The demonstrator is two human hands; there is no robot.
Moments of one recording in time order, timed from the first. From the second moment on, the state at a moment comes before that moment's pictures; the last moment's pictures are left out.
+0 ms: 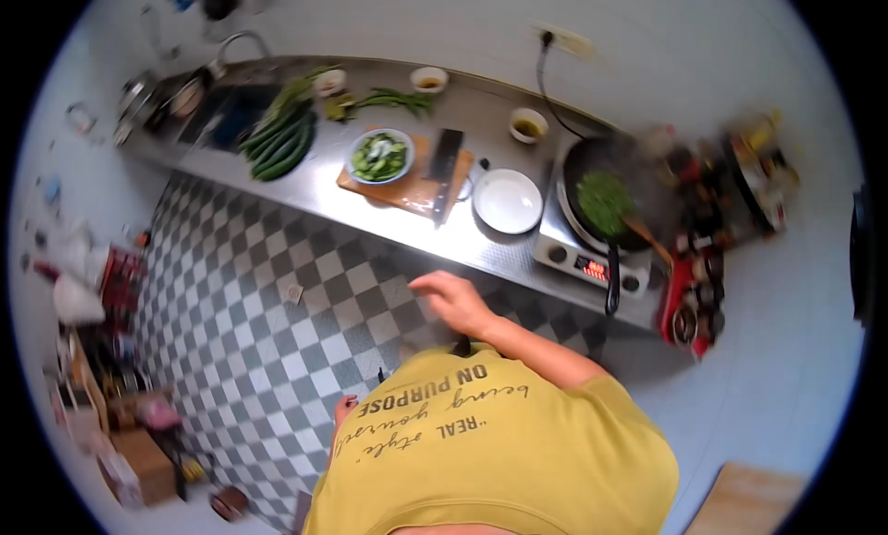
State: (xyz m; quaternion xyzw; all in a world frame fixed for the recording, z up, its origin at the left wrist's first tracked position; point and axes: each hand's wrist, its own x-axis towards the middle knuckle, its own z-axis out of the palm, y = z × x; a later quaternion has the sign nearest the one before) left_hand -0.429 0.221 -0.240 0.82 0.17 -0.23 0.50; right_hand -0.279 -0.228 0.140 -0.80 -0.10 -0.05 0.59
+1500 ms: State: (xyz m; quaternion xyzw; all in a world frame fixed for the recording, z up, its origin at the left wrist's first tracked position) left_hand 0.066 -0.142 -0.079 0.35 0.20 -0.14 0.90; right_hand -0.627 -0.541 0.116 -0.57 0.59 -0.40 0.41
